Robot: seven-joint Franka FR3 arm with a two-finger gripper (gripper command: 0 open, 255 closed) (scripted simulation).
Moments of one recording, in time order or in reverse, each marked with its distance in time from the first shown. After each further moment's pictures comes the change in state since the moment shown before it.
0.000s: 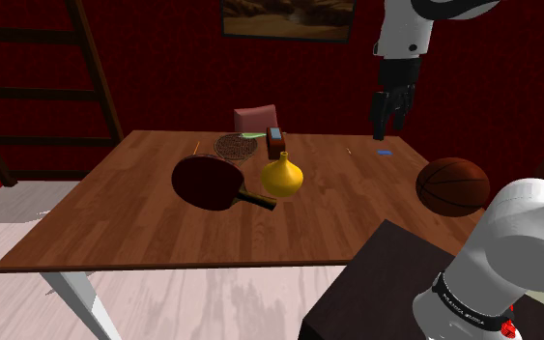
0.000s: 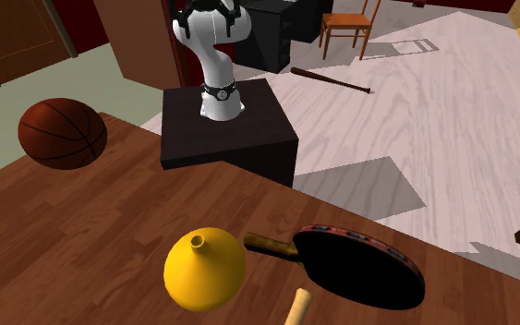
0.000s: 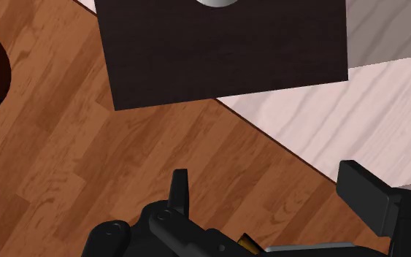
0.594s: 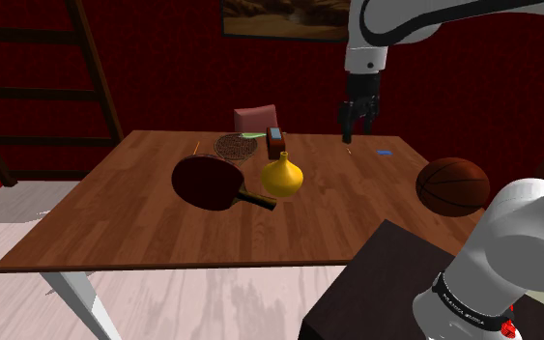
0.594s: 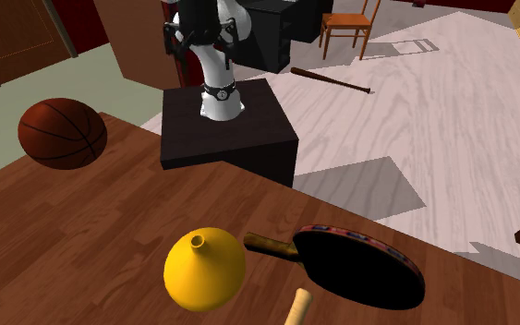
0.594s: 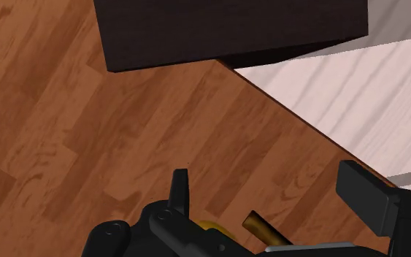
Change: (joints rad) arm -0.002 0.248 -0.035 0.065 -0.005 0.189 -0.023
